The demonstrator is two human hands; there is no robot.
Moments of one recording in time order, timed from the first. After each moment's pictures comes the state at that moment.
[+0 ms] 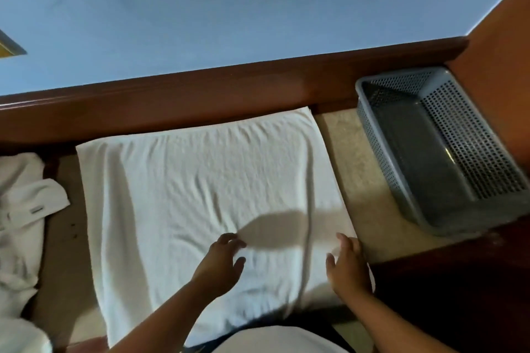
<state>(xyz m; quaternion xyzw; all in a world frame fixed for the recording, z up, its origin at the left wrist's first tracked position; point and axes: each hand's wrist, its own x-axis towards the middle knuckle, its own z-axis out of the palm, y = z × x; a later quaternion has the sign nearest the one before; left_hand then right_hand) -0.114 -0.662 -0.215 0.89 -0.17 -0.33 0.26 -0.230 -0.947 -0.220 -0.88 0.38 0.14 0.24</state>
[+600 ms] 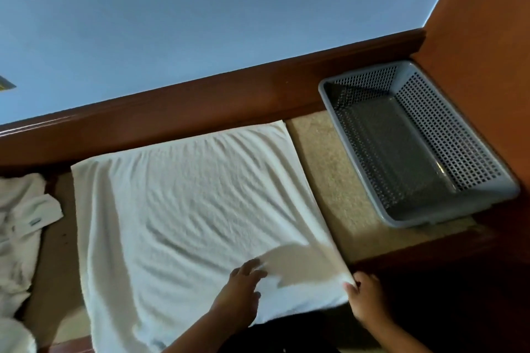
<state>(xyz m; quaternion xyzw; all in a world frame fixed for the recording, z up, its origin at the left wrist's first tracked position) -0.210 -0.769 -0.200 0.88 -0.24 -0.37 0.17 -0.326 -1.041 -0.248 -0.84 0.41 0.16 0.32</state>
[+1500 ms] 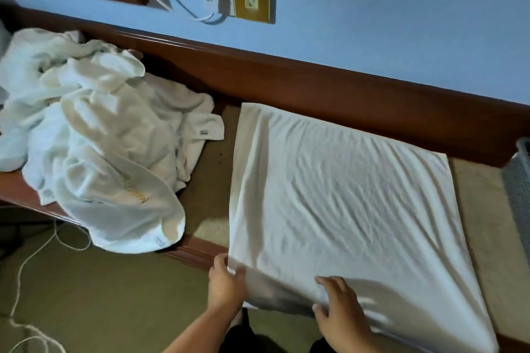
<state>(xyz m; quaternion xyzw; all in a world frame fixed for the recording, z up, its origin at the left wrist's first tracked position) -0.263 -0.490 -0.224 0.76 0.42 -0.15 0.47 -0.274 -0.742 -0.212 -0.94 0.00 0.25 0.24</state>
